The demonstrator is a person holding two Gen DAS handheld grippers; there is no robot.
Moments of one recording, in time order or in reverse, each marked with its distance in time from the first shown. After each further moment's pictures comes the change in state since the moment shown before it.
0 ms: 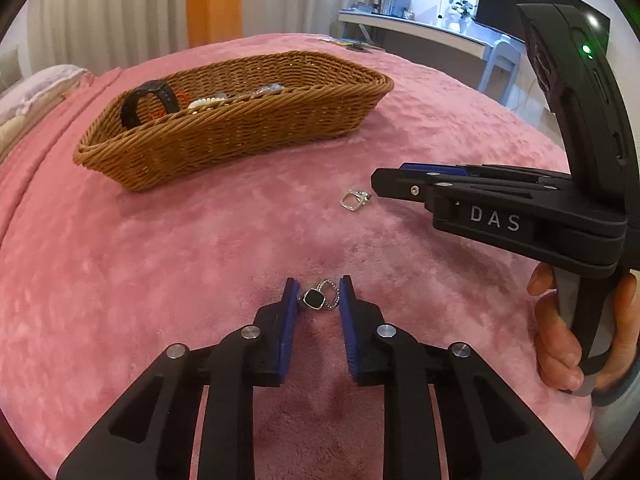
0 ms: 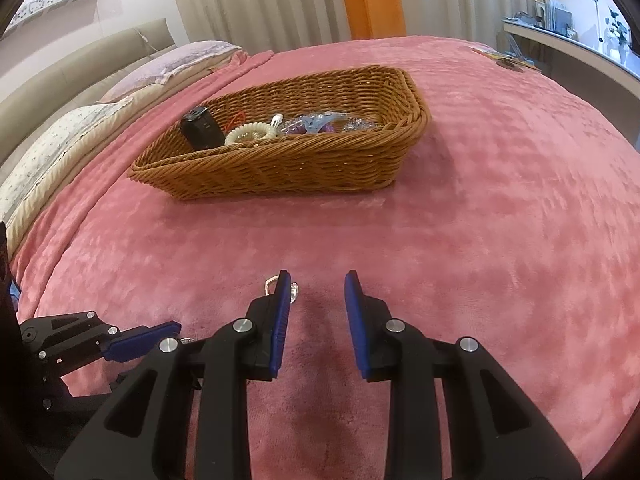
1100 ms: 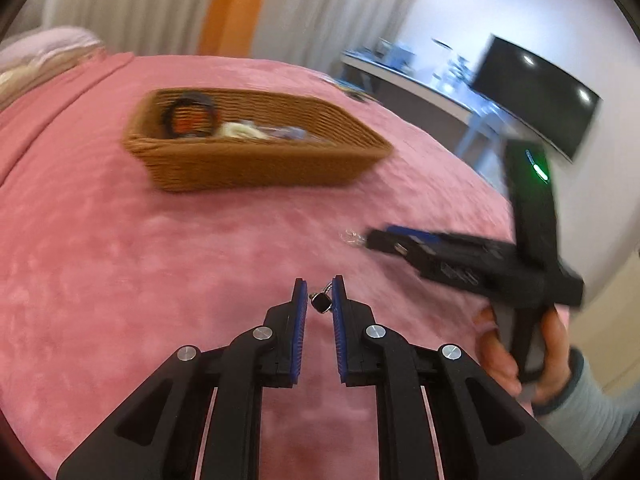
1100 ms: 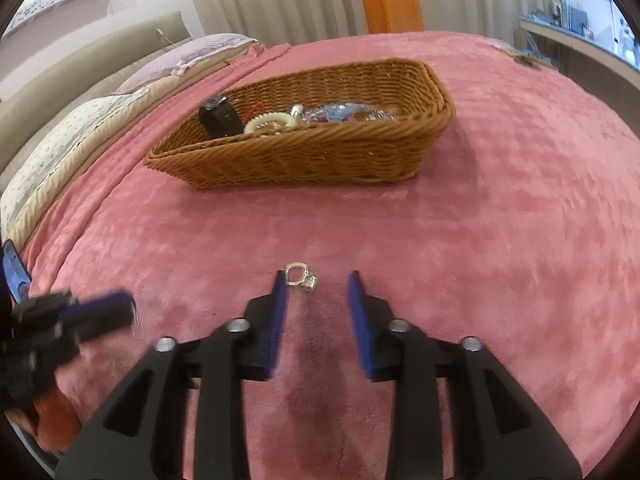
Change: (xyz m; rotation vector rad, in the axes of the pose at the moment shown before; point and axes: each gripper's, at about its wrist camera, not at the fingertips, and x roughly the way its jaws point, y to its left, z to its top) left arm -0.043 0.047 -0.008 -0.208 -0.140 -0.146; right arm 0.004 0.011 -0.004 -0.040 0.015 0.042
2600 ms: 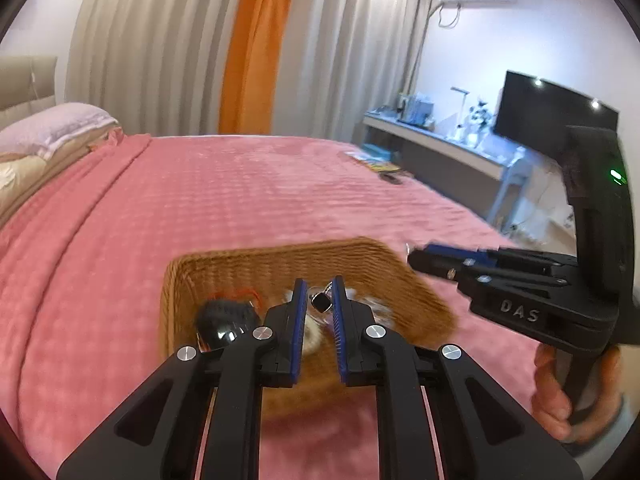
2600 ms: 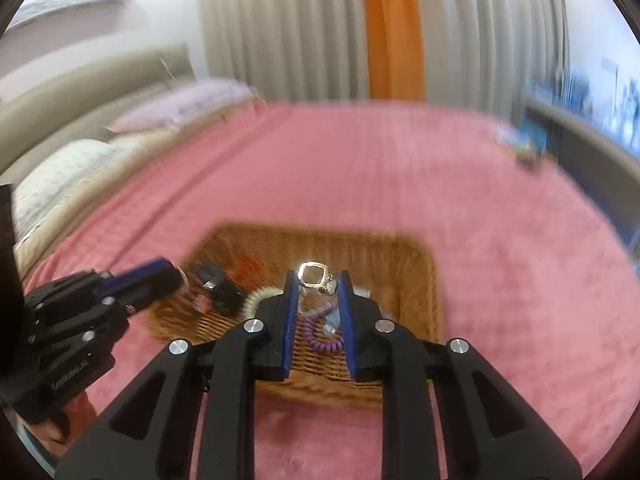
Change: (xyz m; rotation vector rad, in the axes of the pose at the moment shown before) left arm 0.034 0.016 0.152 0.105 -0.202 0.121; right arm -0.006 0.014 0.161 -0.058 -0.115 -0.067
